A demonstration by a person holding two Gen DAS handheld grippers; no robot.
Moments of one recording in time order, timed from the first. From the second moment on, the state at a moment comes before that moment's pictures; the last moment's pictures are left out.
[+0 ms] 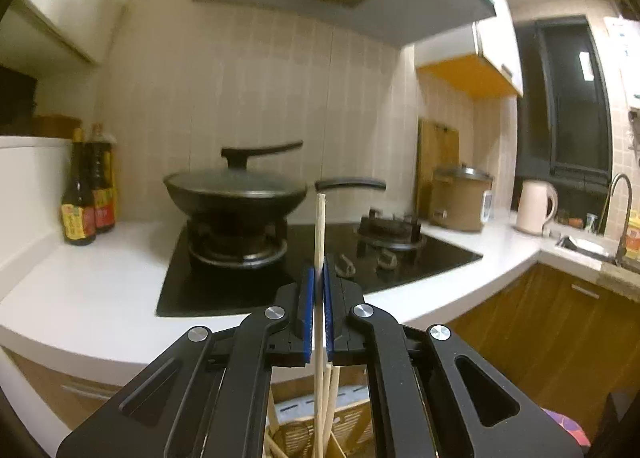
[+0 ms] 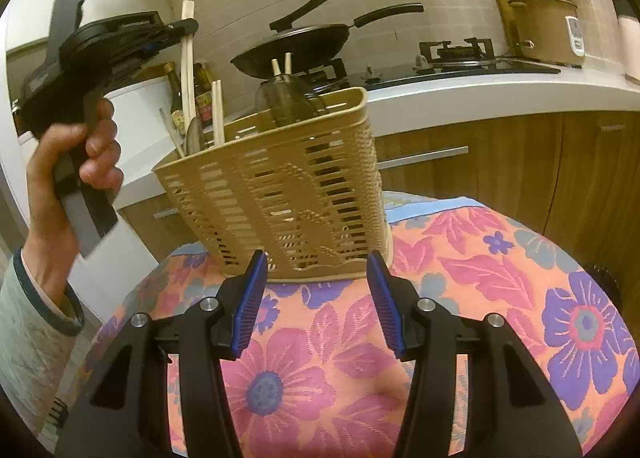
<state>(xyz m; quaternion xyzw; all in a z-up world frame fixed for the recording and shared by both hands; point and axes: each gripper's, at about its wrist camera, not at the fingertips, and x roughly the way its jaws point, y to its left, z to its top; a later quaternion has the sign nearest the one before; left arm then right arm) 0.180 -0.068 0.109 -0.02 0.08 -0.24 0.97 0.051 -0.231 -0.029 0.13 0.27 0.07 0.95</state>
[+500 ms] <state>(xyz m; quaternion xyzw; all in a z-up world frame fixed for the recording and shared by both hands) 0.114 -0.002 0.060 -0.09 0.13 -0.24 0.96 0.036 -0.210 -0.019 0.09 0.24 0.05 0.96</state>
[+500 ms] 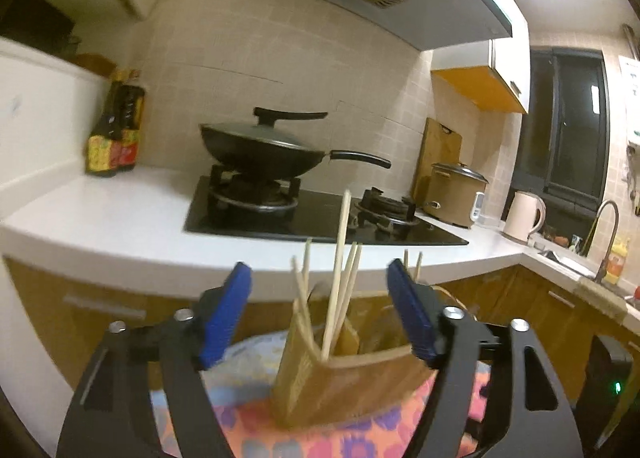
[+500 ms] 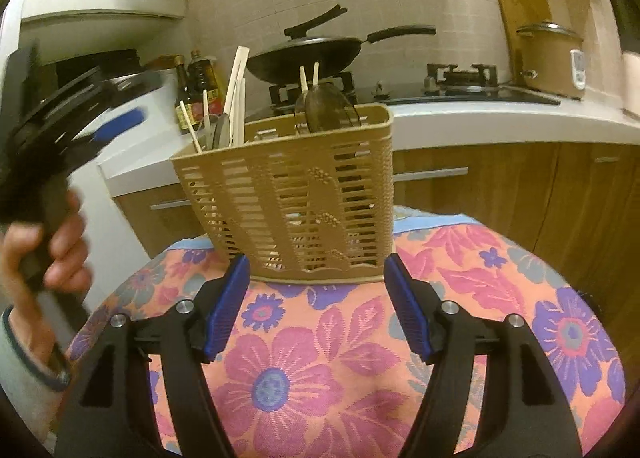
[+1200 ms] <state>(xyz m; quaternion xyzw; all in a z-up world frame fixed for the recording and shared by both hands) -0.004 -0.017 -0.006 -0.02 0.10 -0.10 0.99 -0.024 -0.190 -0.022 0.03 0.18 -0.05 0.98</state>
